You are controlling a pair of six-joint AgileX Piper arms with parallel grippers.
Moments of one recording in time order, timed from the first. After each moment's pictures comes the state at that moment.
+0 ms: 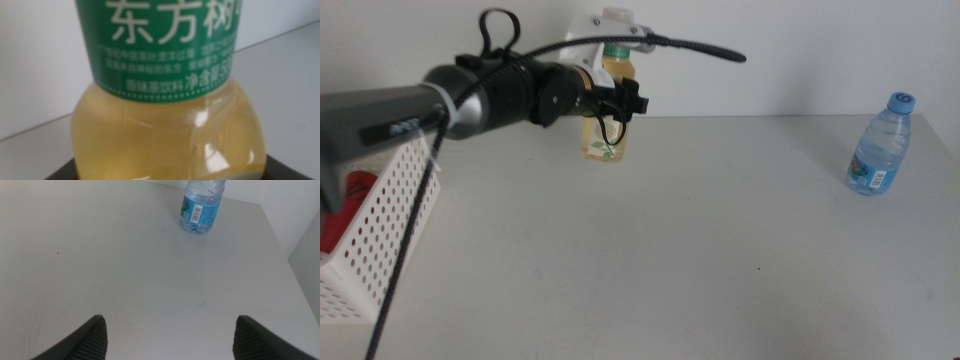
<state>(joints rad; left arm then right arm) -0.41 2.01 -1.54 0.09 0.12 -0.09 0.03 -0.01 0.02 0.04 0.38 -0.20</state>
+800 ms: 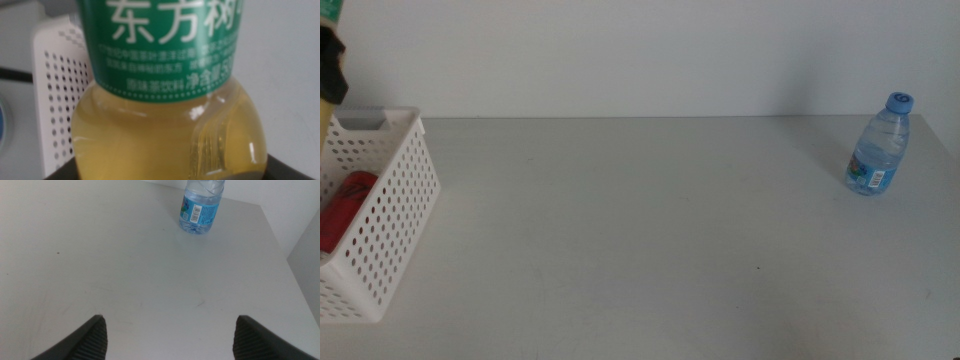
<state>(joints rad) 0.12 1.53 -1.67 -0.01 1.26 0.32 0.03 -0.01 0.02 0.04 0.38 -0.20</state>
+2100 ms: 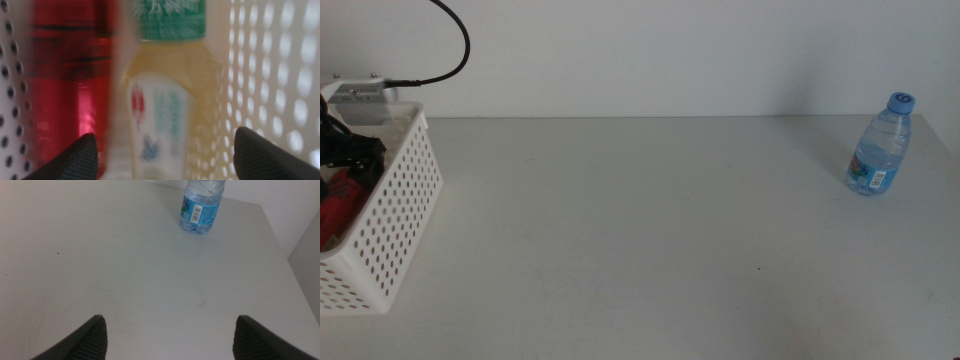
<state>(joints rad) 0.27 1.98 -1.67 -0.10 1.23 0.35 0.03 -0.01 0.02 0.04 0.38 -0.20</state>
